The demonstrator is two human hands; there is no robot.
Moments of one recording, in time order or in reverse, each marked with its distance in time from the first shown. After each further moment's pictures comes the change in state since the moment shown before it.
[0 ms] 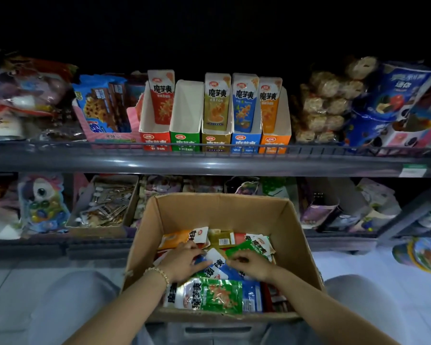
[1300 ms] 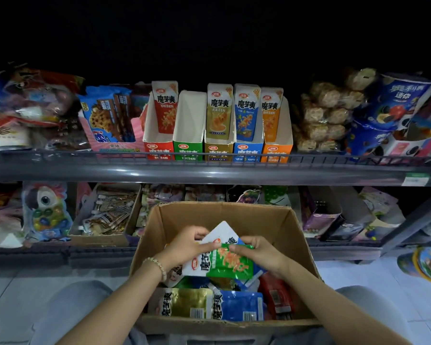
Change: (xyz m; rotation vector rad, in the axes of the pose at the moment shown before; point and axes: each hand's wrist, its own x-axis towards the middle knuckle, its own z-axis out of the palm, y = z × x) left_hand -0.008 0.036 -0.057 -0.642 0.211 0.148; right_hand -0.021 -0.047 -0.033 0.463 0.050 -0.159
